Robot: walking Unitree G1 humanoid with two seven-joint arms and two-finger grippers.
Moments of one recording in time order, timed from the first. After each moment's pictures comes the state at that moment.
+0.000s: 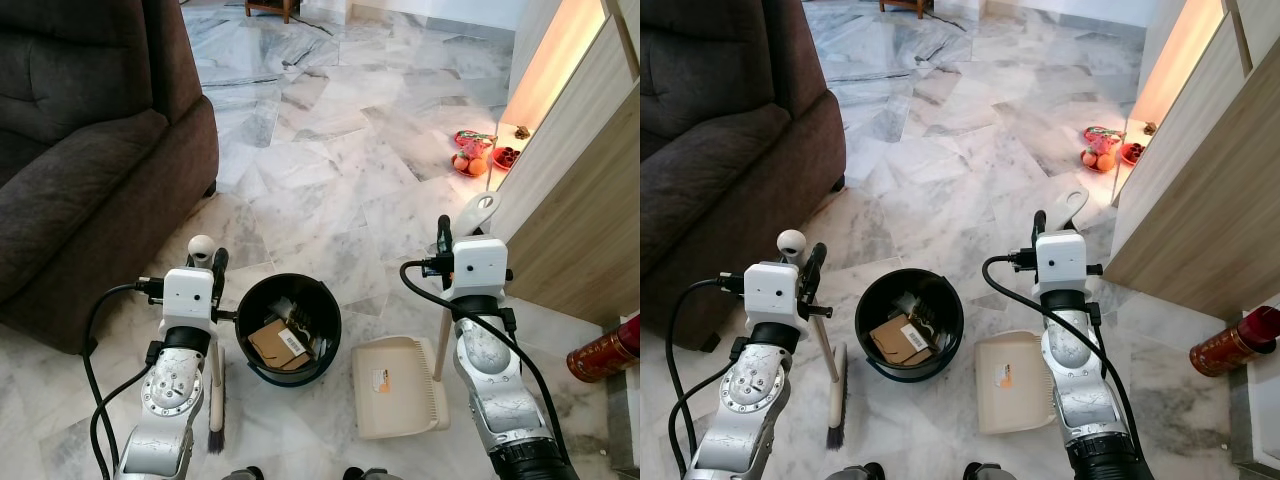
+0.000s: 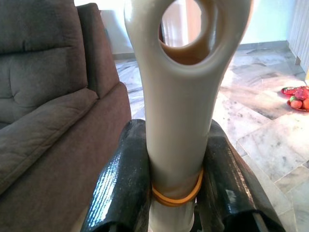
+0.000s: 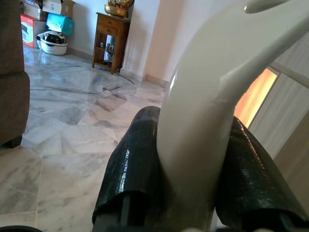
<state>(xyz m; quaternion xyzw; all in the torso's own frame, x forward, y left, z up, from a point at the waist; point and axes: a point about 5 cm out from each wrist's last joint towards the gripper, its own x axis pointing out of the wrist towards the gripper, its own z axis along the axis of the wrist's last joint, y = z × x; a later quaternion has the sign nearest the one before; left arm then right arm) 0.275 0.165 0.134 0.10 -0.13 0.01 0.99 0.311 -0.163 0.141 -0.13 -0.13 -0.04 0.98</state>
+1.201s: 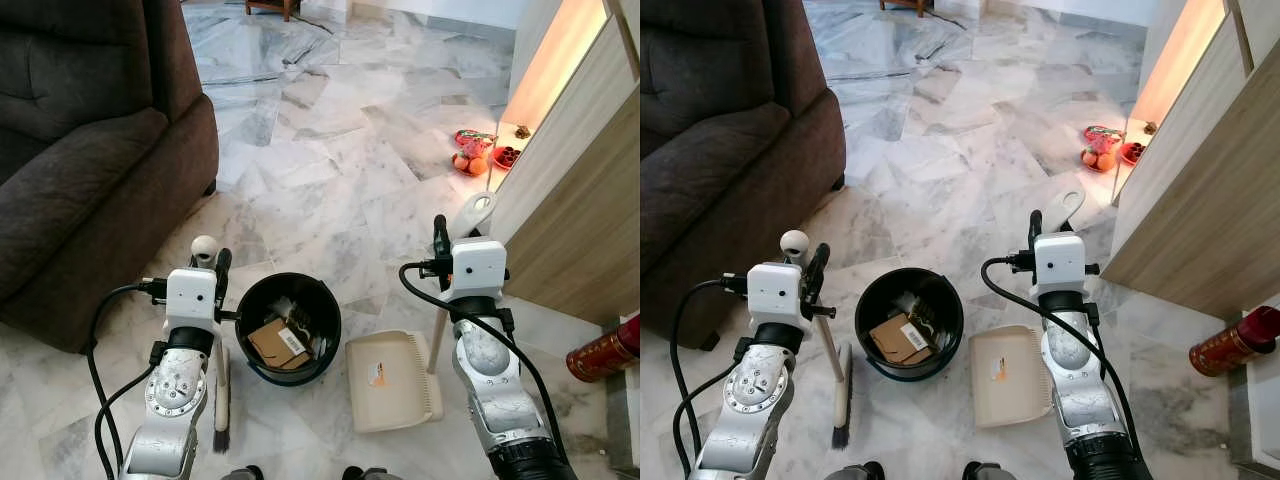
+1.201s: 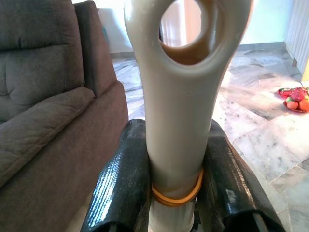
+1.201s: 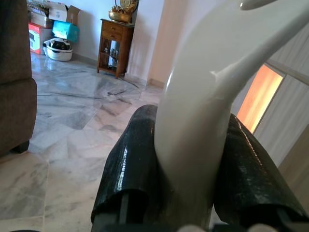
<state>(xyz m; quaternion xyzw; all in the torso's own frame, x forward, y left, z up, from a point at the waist) 0.275 0.161 0.133 0.09 -0.13 0.01 0.99 0.311 -0.160 0.141 -0.13 -0.15 -0.03 0.98</state>
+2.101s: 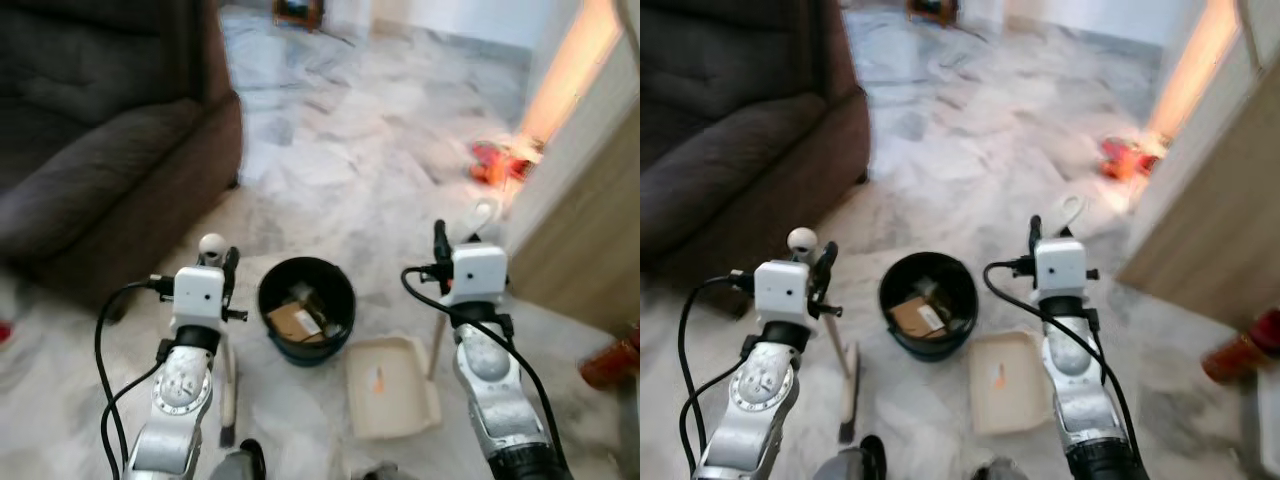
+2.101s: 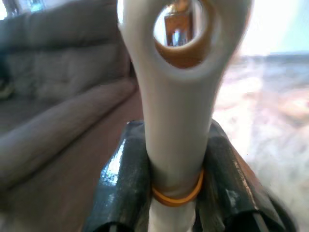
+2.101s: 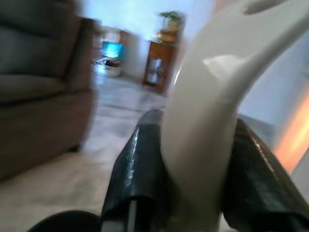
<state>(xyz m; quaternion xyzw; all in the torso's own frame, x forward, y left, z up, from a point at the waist) 0.272 0.158 0.131 0.08 -0.13 0.00 0.99 0.313 -0.156 0.140 -0.13 -0.15 -0.01 0.98</state>
